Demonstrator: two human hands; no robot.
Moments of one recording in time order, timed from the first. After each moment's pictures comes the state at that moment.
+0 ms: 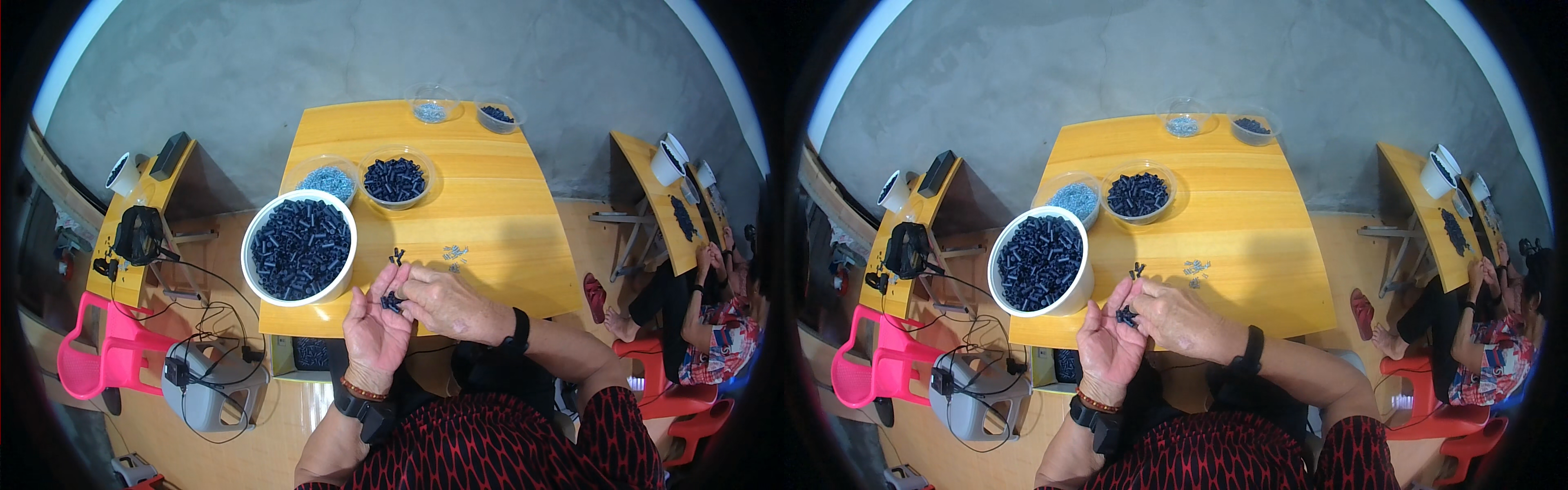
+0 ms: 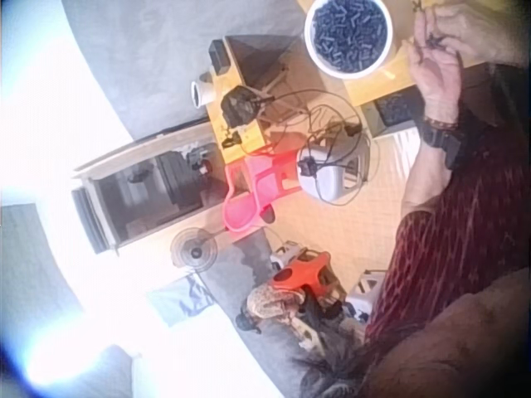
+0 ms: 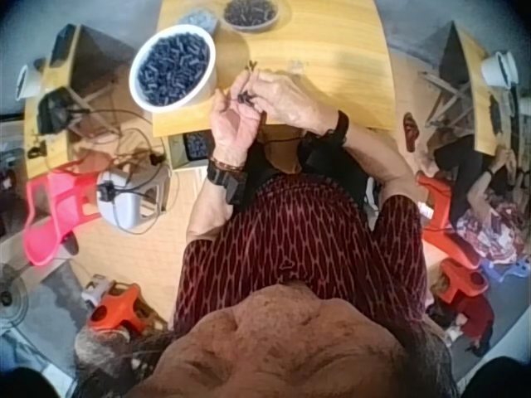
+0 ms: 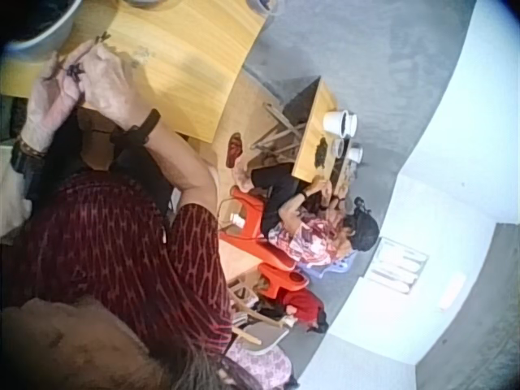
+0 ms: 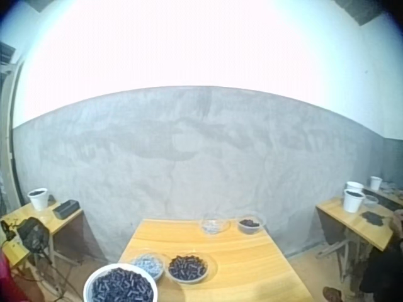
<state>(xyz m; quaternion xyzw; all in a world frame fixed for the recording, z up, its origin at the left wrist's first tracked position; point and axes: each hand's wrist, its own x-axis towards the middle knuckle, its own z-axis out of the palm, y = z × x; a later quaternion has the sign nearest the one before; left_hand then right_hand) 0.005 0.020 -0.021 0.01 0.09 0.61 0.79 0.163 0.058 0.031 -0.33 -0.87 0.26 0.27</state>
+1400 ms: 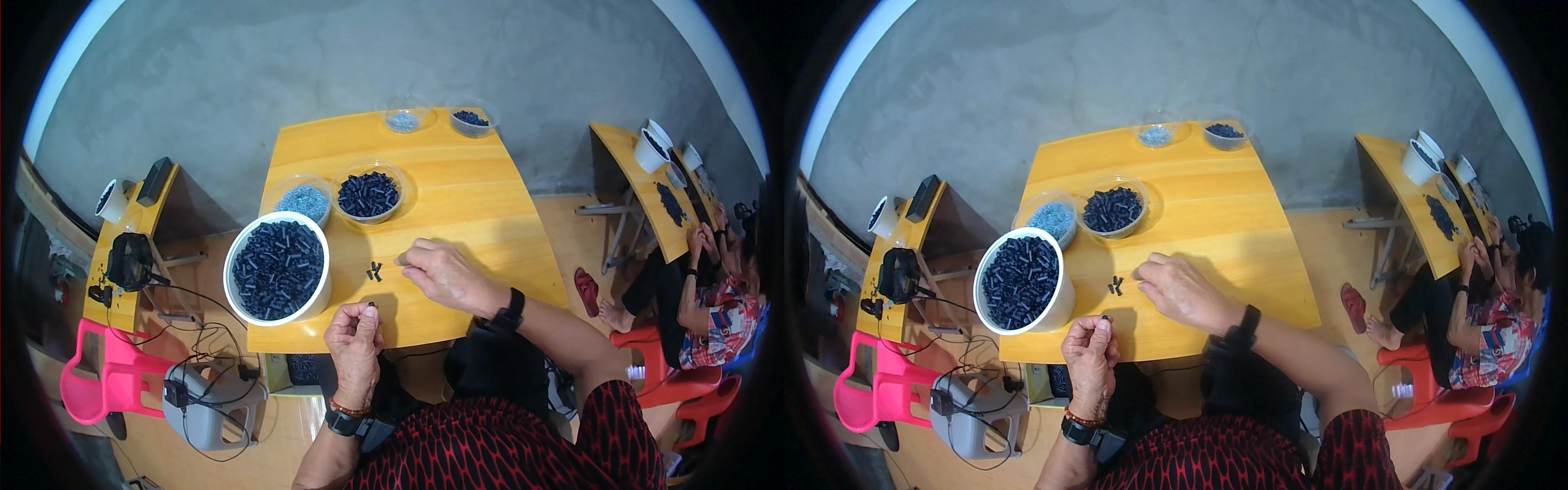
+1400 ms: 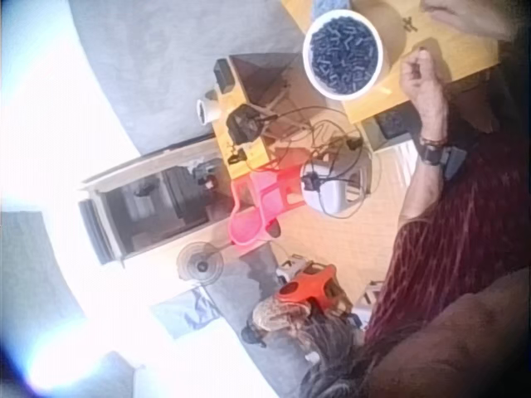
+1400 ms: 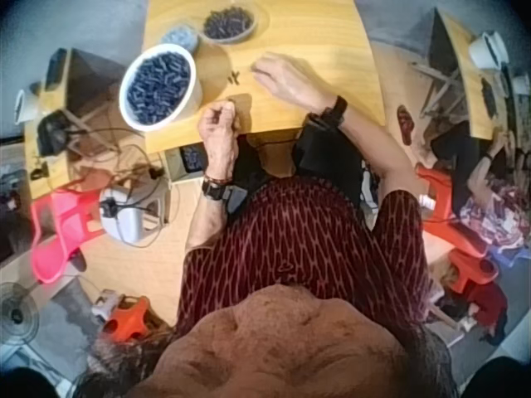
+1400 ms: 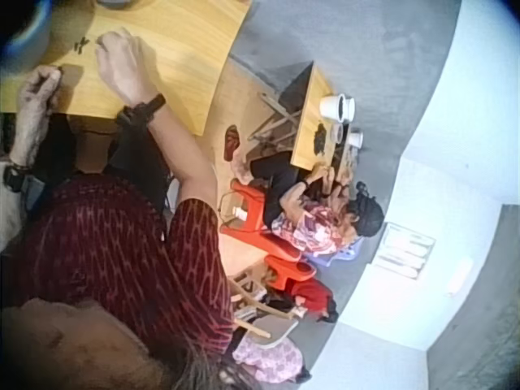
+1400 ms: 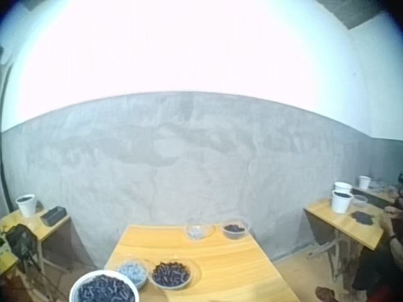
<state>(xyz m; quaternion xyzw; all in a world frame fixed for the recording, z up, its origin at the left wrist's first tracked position) 0.013 0.008 -0.008 0.30 0.44 0.61 0.59 0.200 0.094 0.030 -0.40 -0.83 0.20 0.32</state>
